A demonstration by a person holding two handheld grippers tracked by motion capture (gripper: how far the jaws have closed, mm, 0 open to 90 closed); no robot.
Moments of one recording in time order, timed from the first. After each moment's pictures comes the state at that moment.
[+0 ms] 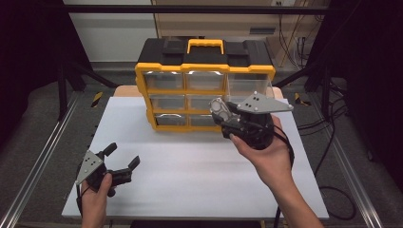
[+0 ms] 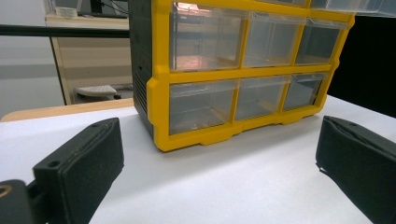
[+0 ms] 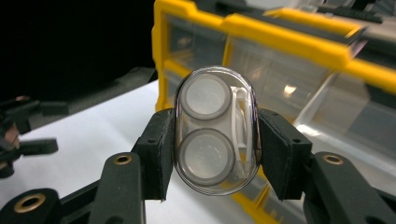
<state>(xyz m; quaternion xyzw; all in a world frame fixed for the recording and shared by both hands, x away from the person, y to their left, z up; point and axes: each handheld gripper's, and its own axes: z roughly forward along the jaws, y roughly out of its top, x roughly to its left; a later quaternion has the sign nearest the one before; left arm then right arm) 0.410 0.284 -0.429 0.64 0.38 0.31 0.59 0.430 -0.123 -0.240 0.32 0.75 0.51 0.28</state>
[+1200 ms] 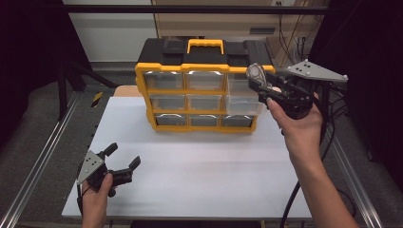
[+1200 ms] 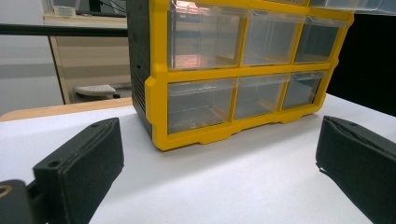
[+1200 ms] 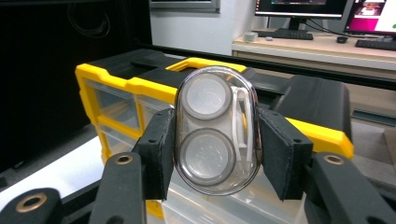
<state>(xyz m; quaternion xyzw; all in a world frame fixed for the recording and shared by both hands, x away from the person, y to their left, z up) 0.411 0.282 -0.430 0.64 0.38 0.30 0.59 0.467 -0.194 -0.201 0.39 0.67 0.55 0.31</state>
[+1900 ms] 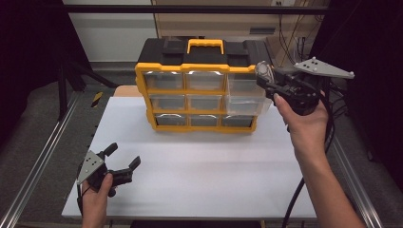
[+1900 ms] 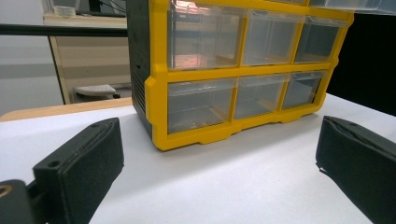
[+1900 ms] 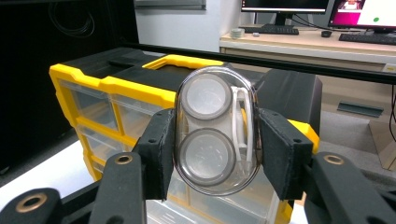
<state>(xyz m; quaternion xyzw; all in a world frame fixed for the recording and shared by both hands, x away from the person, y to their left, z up) 0.411 0.282 -0.430 0.64 0.38 0.30 0.59 0.478 -0.211 -0.204 0.41 0.66 0.54 0.32</state>
